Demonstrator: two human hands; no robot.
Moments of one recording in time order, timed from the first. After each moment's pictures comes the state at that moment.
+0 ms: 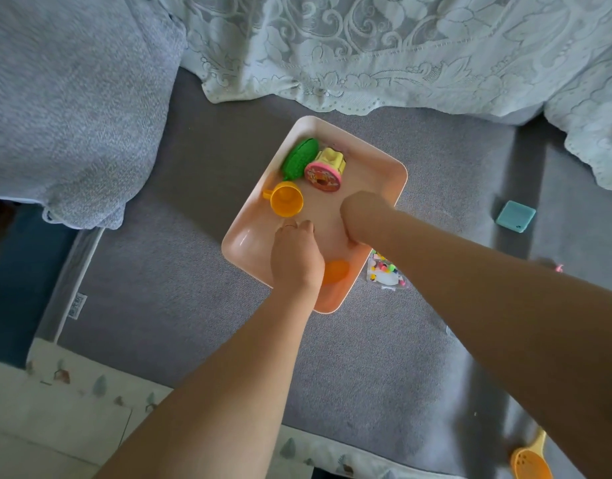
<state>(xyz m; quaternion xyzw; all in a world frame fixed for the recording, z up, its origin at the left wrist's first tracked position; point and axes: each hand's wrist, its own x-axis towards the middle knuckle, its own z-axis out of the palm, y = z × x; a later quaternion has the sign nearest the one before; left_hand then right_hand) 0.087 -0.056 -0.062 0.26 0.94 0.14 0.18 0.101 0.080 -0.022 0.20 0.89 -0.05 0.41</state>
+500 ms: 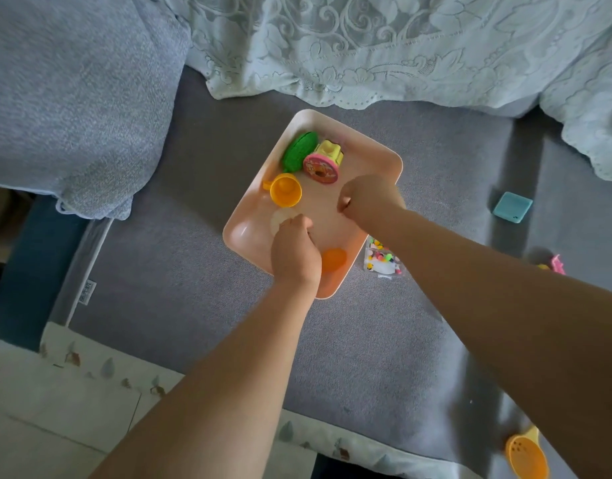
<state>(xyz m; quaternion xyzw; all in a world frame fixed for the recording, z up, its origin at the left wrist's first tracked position) 0.101 -0.065 -0.056 0.21 0.94 0.22 0.17 0.121 0.088 -0.024 0.29 0.90 -0.19 0.26</state>
